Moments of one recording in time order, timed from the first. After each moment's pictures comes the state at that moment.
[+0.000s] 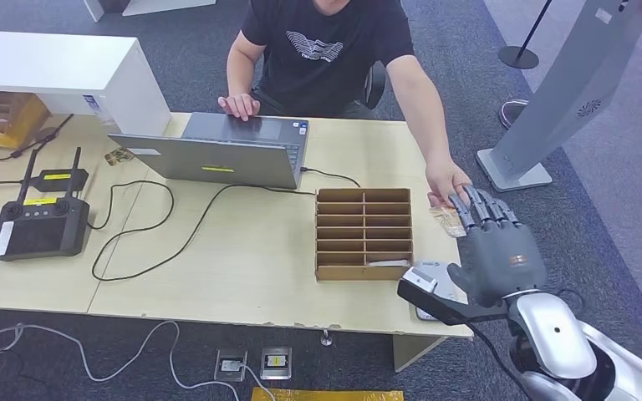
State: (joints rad) left arm -0.06 0.01 -0.37 -0.28 1.09 0.31 -0.19; right arm -0.57 -0.71 1.02 -1.72 0.95 0.01 0.66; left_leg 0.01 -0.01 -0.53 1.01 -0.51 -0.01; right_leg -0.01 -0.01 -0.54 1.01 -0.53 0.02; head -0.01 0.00
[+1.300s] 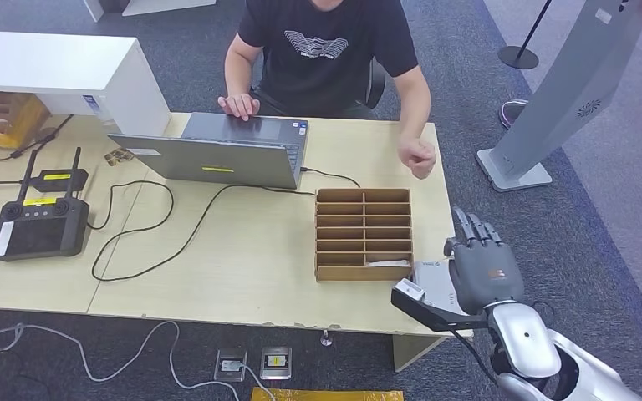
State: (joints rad) left arm -0.06 0.03 -0.51 -0.28 1.18 0.32 -0.19; right arm -0.51 -0.63 1.05 -1.53 0.99 -0.03 0.64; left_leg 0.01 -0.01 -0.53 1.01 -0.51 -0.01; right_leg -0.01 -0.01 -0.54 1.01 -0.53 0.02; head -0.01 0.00
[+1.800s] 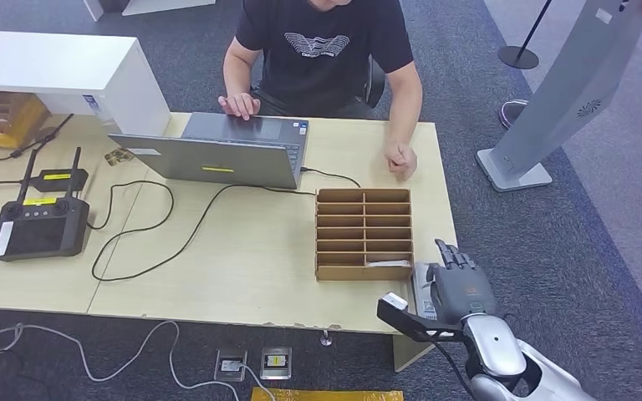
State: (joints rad) left arm -0.06 0.01 -0.60 -0.29 1.16 0.37 -0.19; right arm -0.46 -0.52 1.07 -1.32 0.88 -0.07 0.60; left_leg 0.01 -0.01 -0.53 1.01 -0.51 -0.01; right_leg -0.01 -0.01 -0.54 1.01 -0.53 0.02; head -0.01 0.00
